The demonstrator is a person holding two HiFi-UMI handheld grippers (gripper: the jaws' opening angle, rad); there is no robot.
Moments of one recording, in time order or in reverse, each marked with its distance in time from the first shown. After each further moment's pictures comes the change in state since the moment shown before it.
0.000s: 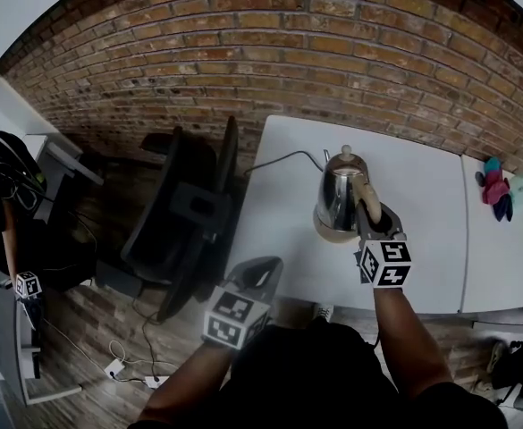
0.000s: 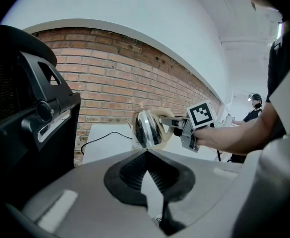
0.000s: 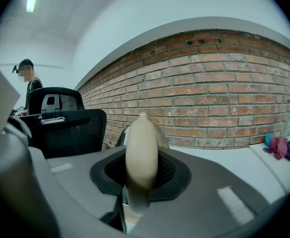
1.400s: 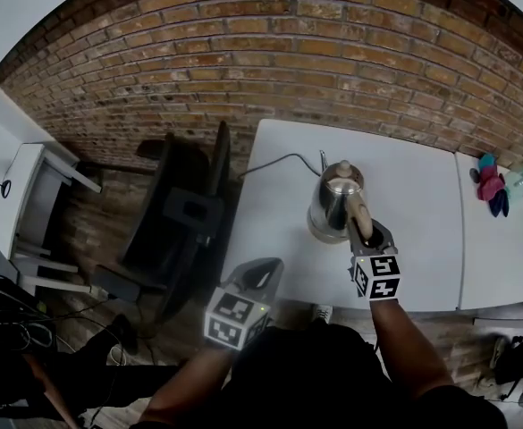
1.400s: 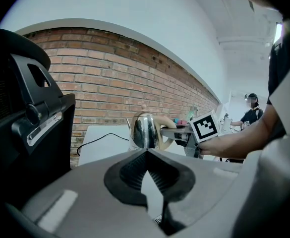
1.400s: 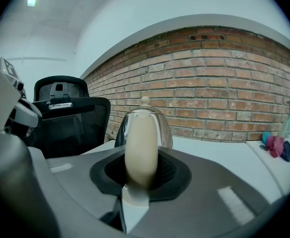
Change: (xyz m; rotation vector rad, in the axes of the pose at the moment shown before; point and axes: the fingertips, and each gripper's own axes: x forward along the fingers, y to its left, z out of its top) left arm 0.010 -0.012 0.004 0.015 -0.005 -0.020; right arm -0.019 0.002 -0.042 -0.046 0.071 0.005
